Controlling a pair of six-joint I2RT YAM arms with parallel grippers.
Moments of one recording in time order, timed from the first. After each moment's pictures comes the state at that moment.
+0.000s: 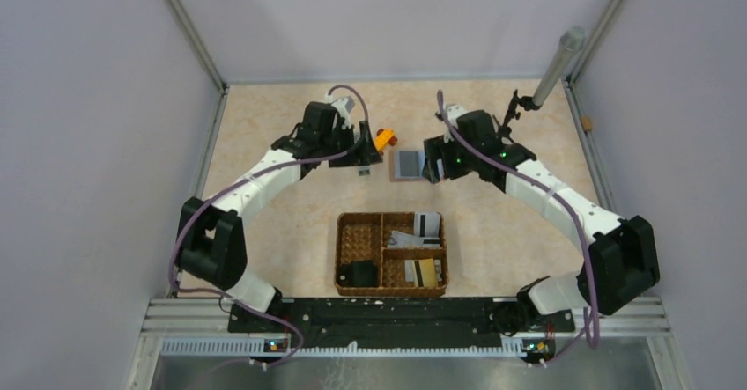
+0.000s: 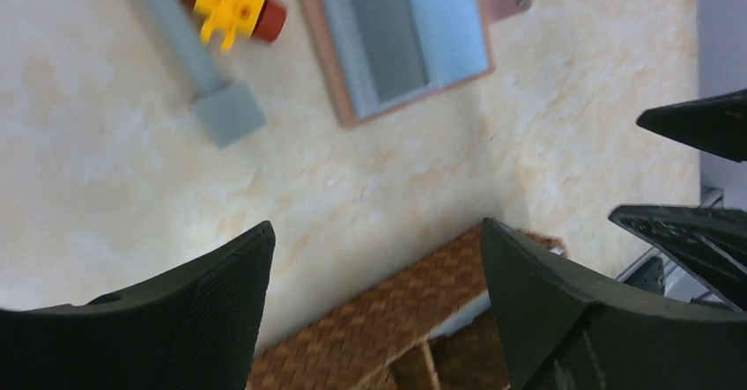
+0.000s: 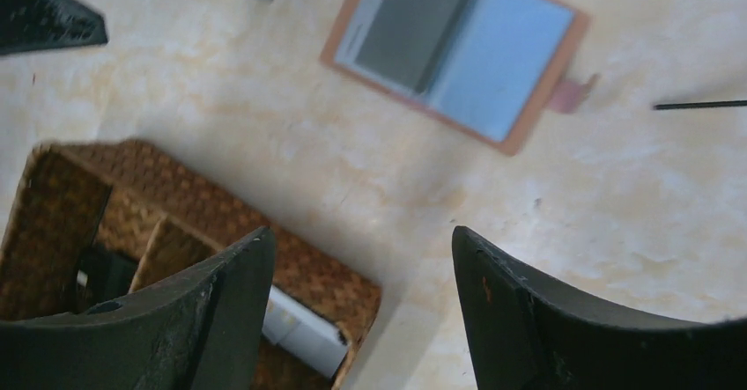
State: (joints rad) left arm -0.42 1.59 1.21 -0.29 0.32 -0.46; right arm 0.48 1.40 1.11 -0.44 -0.11 0.18
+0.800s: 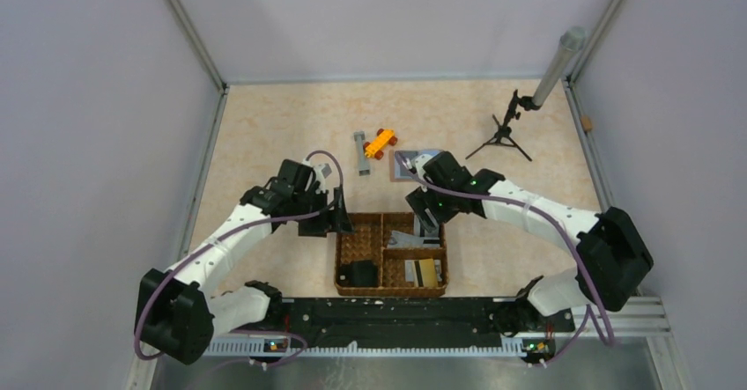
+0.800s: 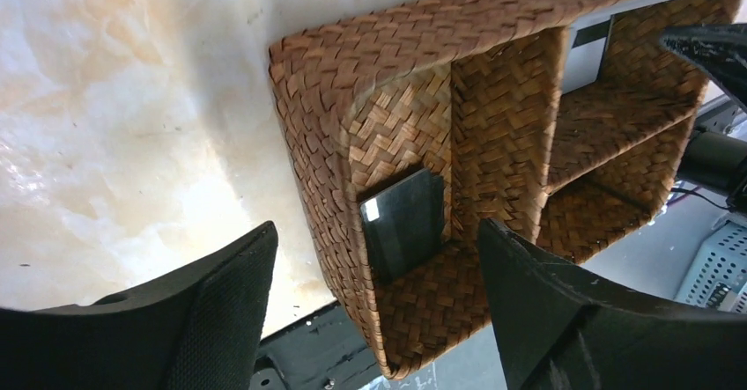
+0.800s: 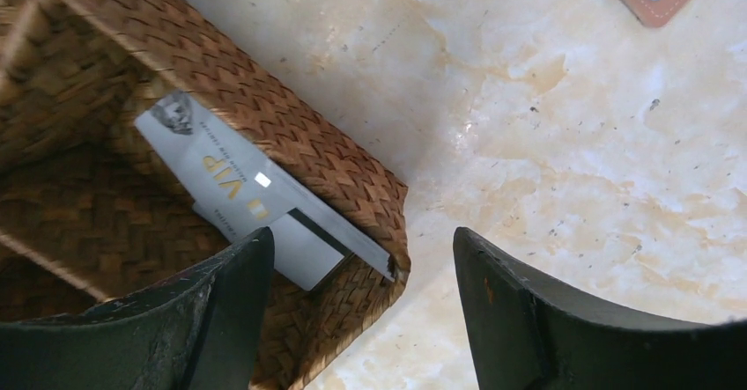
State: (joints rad) left arm -0.40 1.13 0.77 -0.67 0.39 -0.45; right arm 0.75 1.39 0.95 -0.58 -0.01 0.06
